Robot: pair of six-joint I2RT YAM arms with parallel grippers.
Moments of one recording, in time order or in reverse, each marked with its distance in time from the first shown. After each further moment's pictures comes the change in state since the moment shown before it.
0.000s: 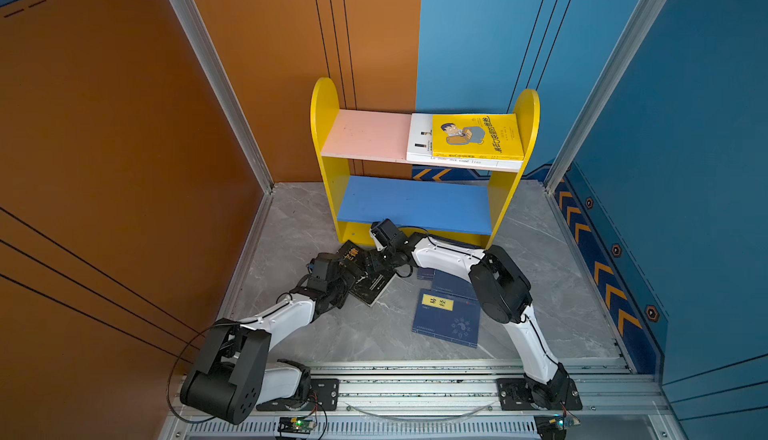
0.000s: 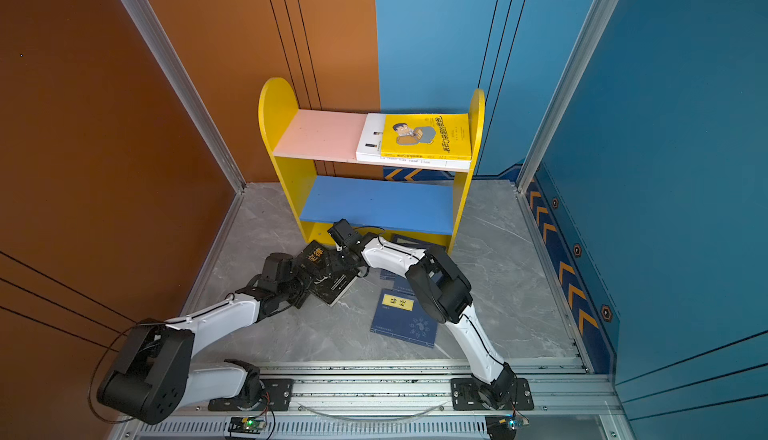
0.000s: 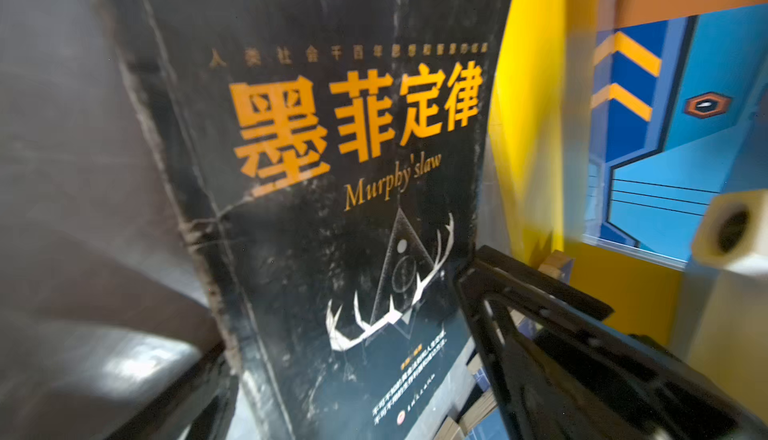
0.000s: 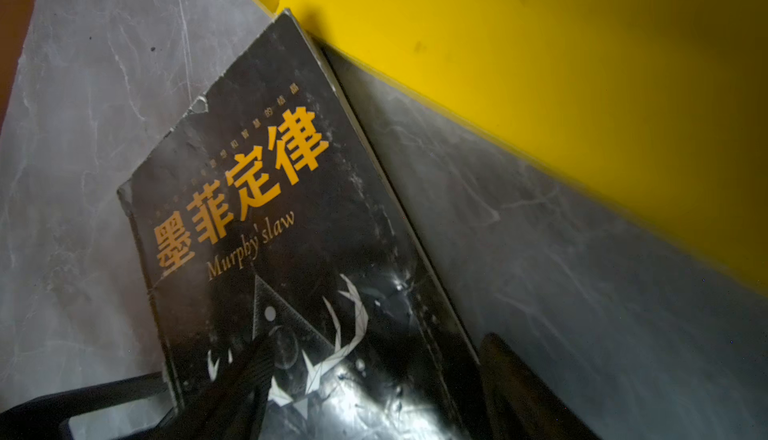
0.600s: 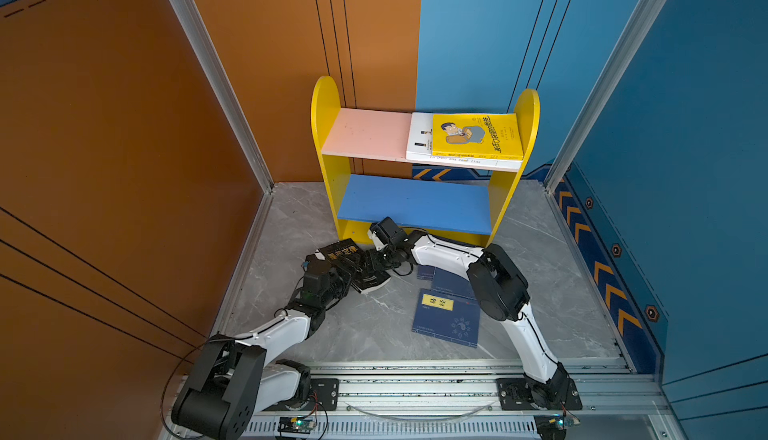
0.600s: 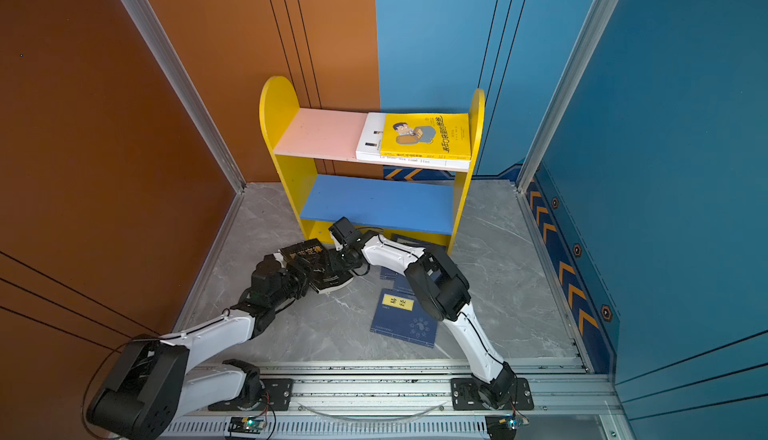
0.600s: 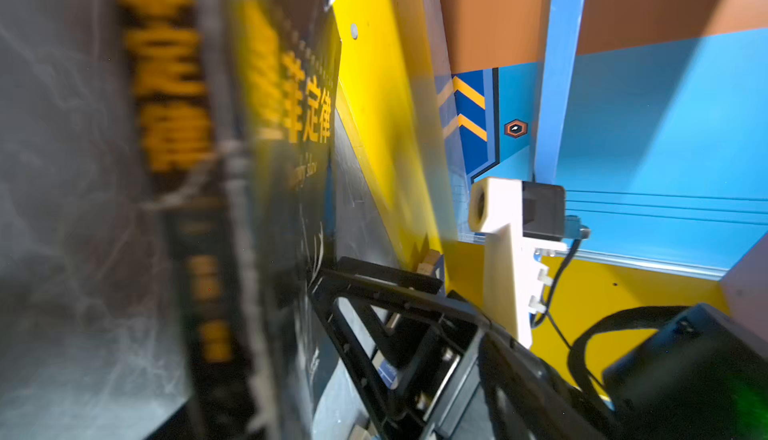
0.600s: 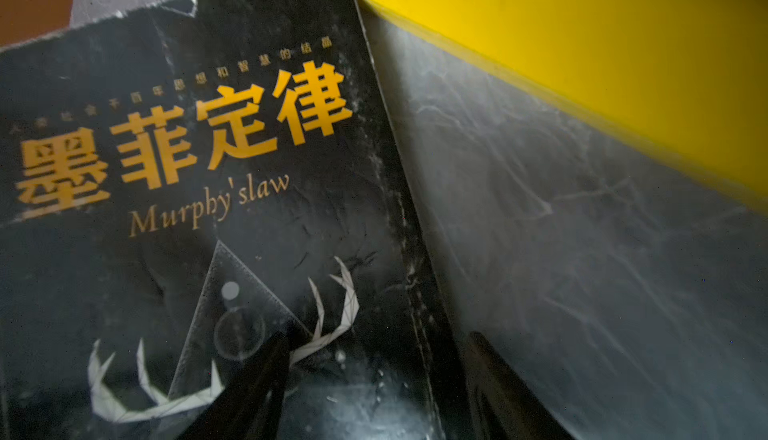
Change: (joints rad) left arm 0.006 -0.104 -0.138 0.377 0.016 -0.077; right arm -0.013 0.023 0.027 -0.019 -0.130 0.028
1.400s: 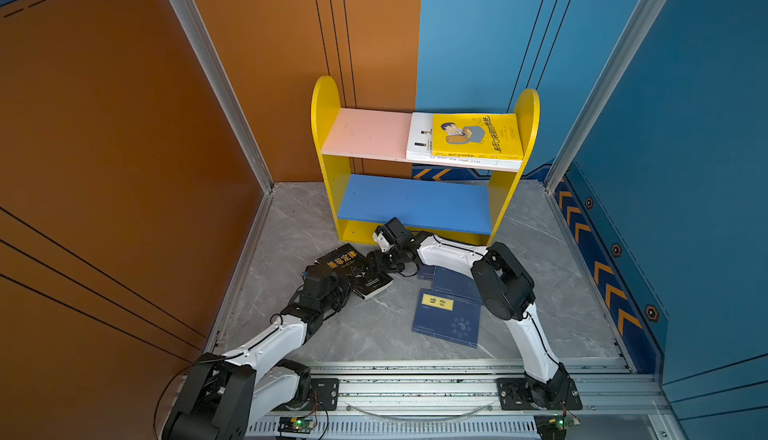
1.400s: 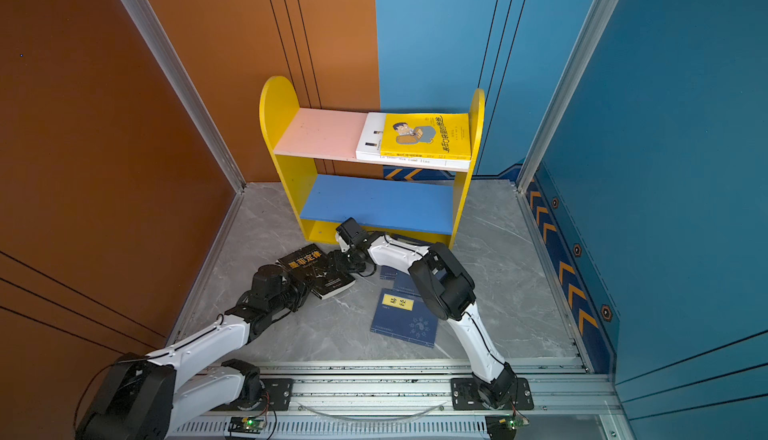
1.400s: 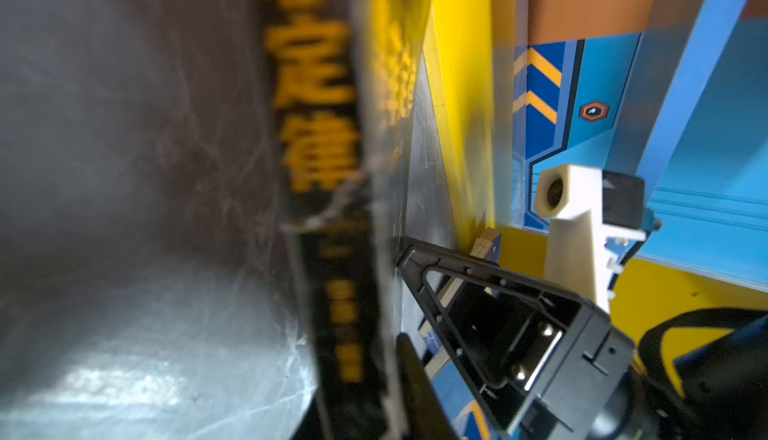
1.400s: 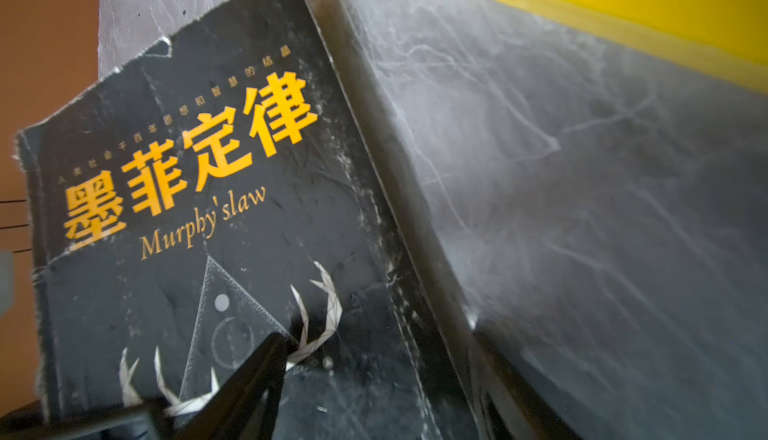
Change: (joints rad) left arm -0.013 -0.102 0.003 -0.299 0.015 0.006; right arm -0.030 -0.047 -0.094 0.037 -0.107 0.069
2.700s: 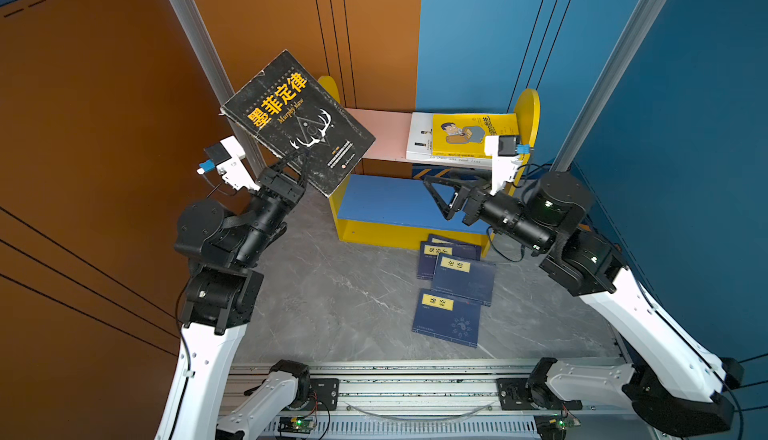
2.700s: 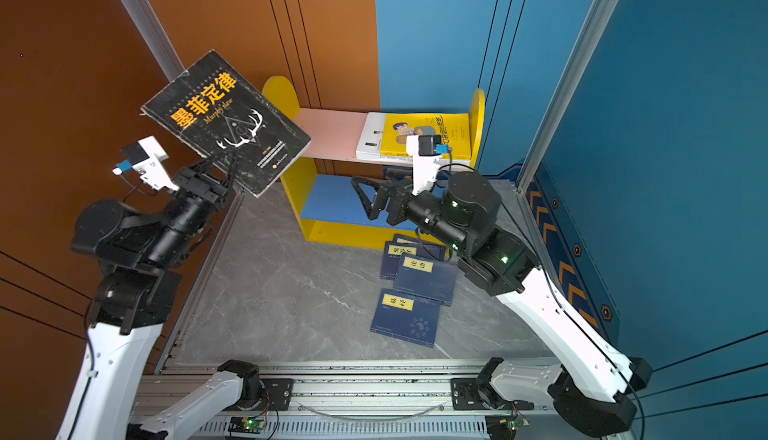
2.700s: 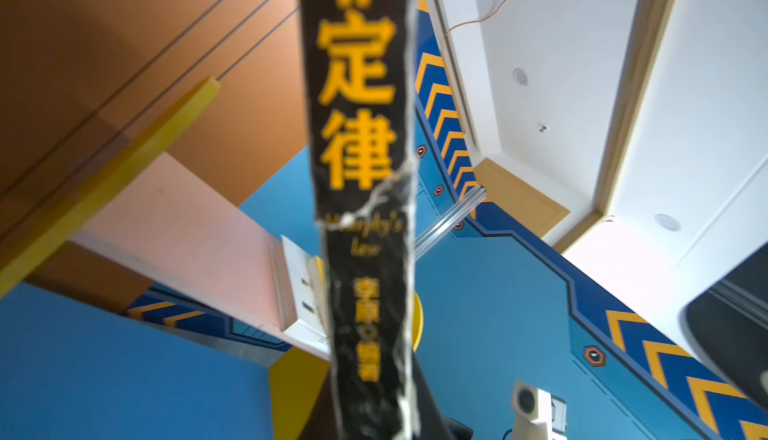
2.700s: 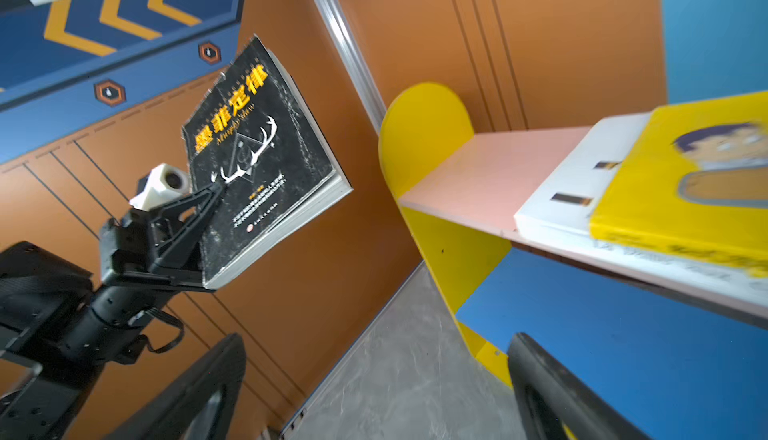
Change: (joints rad) left arm 0.053 -0.100 1.120 -0.251 0.056 0.311; right arm -0.030 -1.059 -0.073 0.086 0.309 -0.103
